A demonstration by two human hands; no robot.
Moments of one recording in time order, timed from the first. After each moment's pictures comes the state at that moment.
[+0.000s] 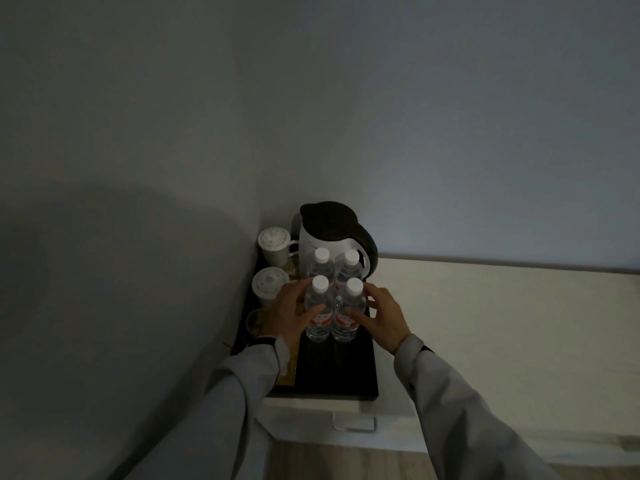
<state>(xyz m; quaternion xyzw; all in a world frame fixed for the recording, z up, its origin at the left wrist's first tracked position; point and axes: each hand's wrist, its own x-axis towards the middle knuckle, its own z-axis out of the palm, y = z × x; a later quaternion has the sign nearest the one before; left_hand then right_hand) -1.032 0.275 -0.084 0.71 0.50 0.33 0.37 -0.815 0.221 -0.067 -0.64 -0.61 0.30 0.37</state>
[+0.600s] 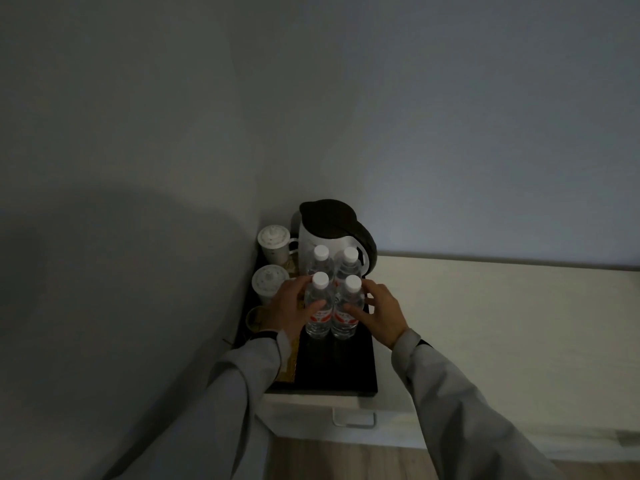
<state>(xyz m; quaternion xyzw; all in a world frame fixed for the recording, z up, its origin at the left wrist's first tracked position) -1.029 0.280 -0.083 0.71 0.51 0.33 0.38 -0.816 0.224 -0.068 -0.64 -0.61 0.29 0.35</state>
